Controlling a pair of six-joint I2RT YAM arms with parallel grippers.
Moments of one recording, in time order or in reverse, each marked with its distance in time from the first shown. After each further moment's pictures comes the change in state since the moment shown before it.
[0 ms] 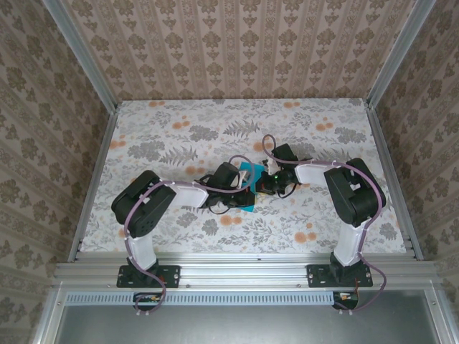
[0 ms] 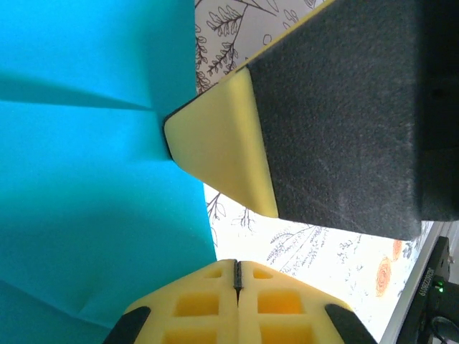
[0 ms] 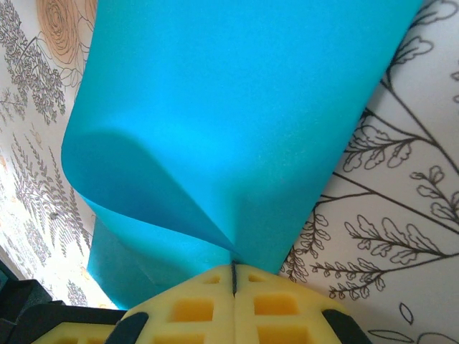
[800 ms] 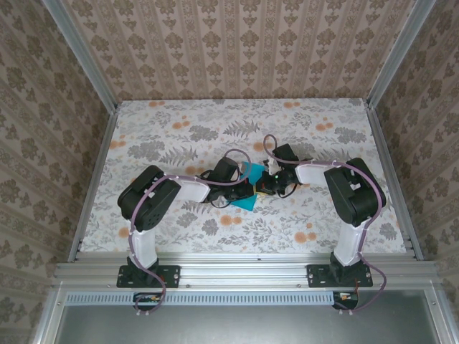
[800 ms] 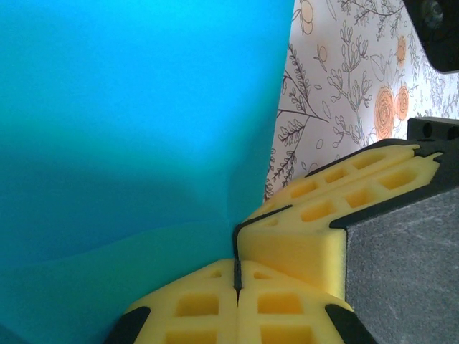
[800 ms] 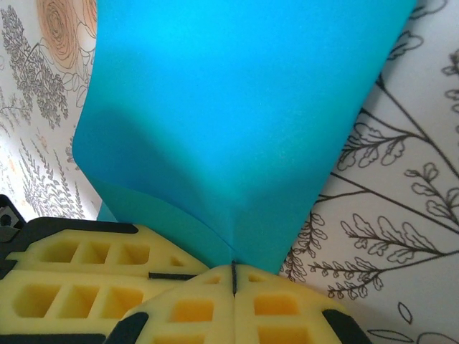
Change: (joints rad) left arm 0.042 0.073 0.060 0.037 -0.068 -0.116; right arm -0.006 0.003 -0.004 0.010 -0.017 0.023
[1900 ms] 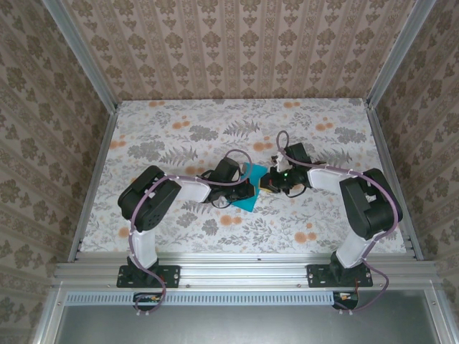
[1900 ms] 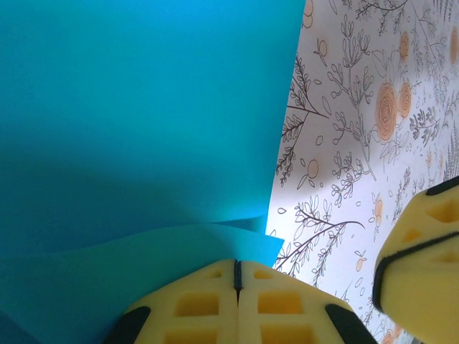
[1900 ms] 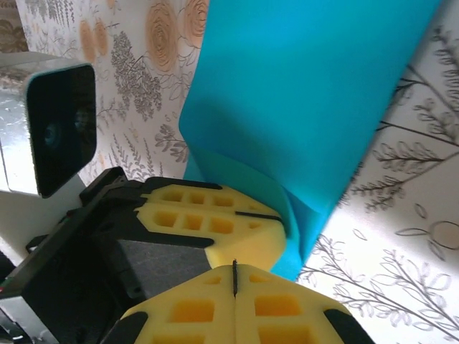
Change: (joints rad) left arm -0.006 0.000 0.007 -0.014 -0.012 -0.008; right arm -0.048 -0.158 -0.103 0.082 -0.132 0.106
